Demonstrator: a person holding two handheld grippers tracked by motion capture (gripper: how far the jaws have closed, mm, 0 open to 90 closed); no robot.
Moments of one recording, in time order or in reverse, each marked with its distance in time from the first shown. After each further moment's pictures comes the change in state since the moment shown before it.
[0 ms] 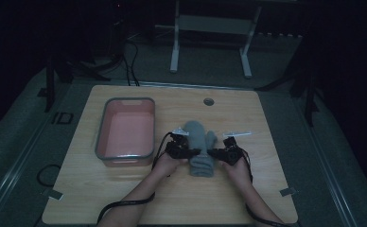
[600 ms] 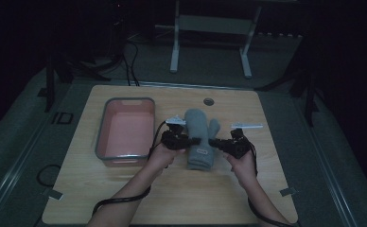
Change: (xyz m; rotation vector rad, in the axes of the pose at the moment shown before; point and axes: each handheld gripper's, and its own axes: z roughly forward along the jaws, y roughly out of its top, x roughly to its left) left arm -0.028 0.049 -0.058 -0.087 -0.038 0.109; right arm 0.031 0.034 -0.050 -0.137 0.082 -0.016
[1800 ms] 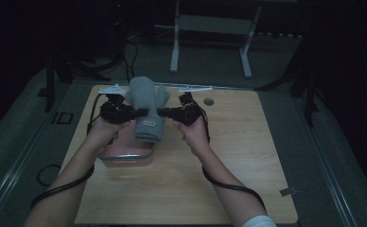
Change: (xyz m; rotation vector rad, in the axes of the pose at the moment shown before) left arm 0.066 0.028 -0.176 -0.063 0.196 0.011; right arm 0.116 0.112 0.103 -0.008 0.193 -0.084
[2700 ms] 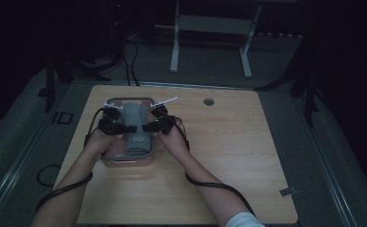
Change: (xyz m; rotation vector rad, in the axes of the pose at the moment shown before) left arm 0.057 -0.065 0.051 0.288 0.127 -0.180; right arm -0.012 -0.033 0.092 0.251 -0.187 -0.069
